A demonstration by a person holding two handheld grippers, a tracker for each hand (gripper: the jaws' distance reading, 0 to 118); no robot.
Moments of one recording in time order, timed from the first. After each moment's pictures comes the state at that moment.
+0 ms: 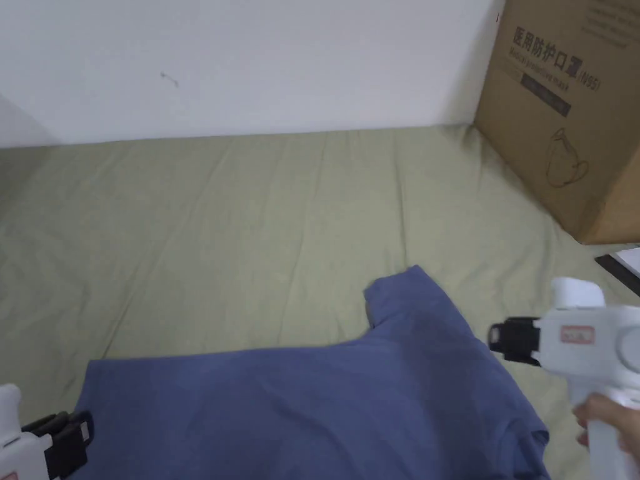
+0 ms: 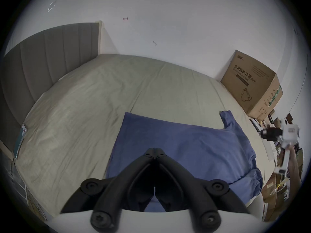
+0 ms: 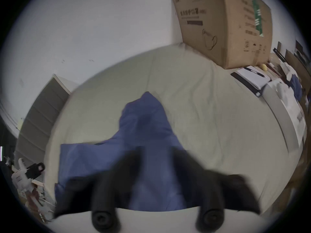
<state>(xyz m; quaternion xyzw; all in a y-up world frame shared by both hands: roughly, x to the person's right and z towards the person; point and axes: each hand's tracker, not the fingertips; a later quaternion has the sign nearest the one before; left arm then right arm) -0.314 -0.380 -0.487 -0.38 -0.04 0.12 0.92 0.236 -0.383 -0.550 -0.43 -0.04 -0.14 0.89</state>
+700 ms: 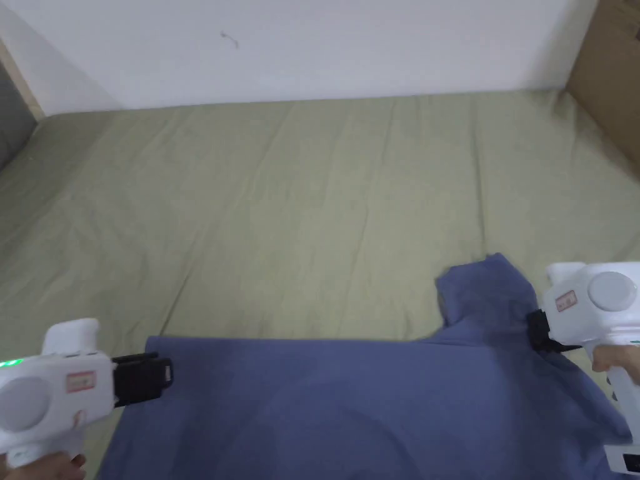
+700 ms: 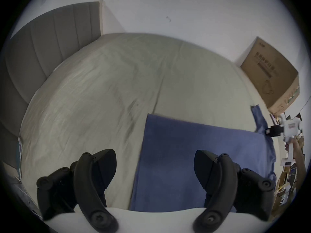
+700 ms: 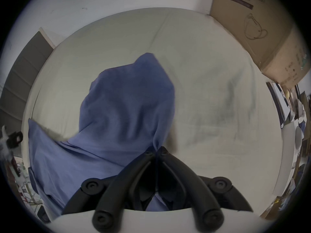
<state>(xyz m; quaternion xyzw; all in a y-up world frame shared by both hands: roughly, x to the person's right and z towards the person) -0.362 -0.438 -0.604 -0.49 0.00 0.08 0.87 0.205 -0.458 -0.660 -0.56 0.01 -0.02 0.83</state>
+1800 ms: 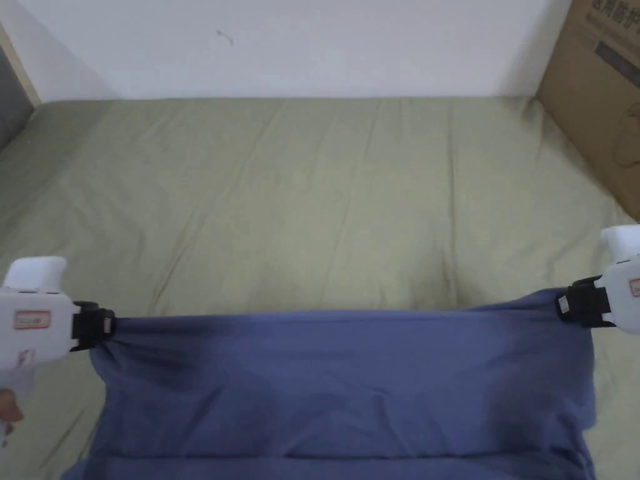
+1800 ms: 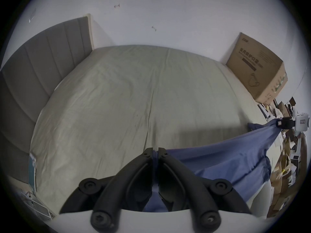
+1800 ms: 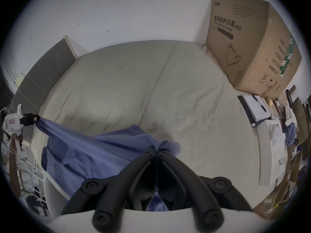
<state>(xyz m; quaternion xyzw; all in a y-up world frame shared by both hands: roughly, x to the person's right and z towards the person) -0.377 -0.355 -0.530 -0.44 -0.06 0.05 0.89 0.228 -0.324 -0.512 -0.47 0.04 0.00 0.88</state>
